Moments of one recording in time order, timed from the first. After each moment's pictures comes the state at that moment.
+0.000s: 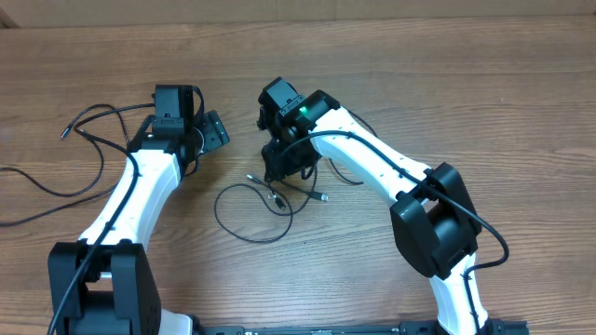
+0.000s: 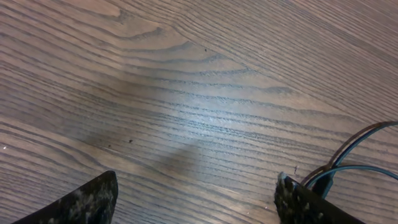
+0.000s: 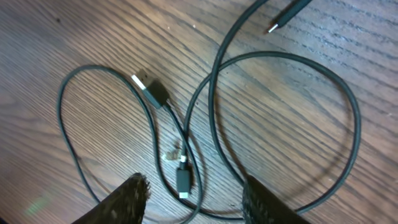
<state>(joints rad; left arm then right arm) -0.04 1.64 1.08 -0.44 -0.03 -0.47 0.69 2.17 1.82 -1.03 -0.24 0.18</state>
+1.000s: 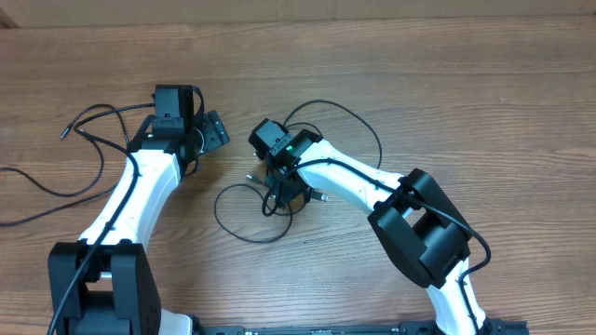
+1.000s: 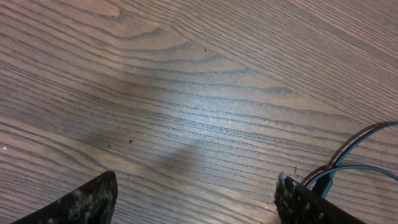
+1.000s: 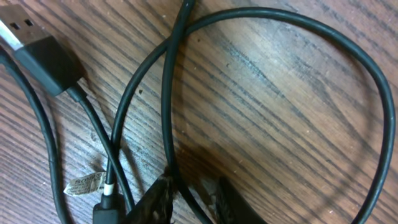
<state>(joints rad) -0.04 1.64 1.08 -0.44 -0.03 -0.47 0.78 2.17 1.58 -0.81 0.04 0.12</state>
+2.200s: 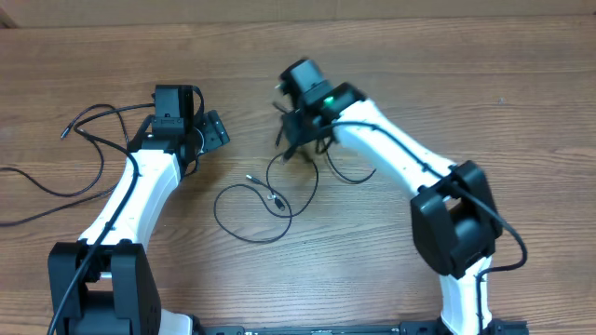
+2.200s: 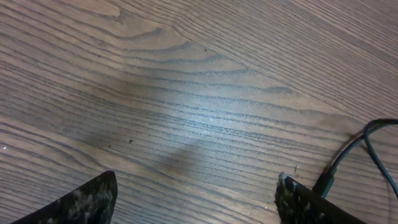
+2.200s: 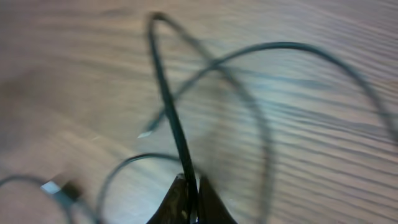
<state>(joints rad) -0.04 1.64 1.08 -0.44 -0.03 -0.47 0.57 2.11 1.75 -0.79 -0.02 0.23</state>
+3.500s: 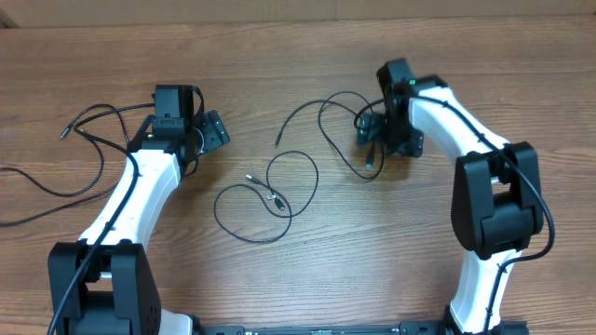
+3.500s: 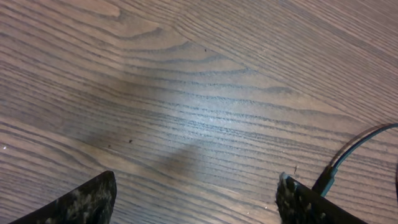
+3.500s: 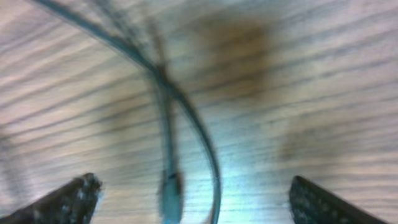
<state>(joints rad) -0.04 1.64 1.08 -0.44 -0.03 -0.47 0.23 2.10 1.61 -0.97 -0.06 0.46</state>
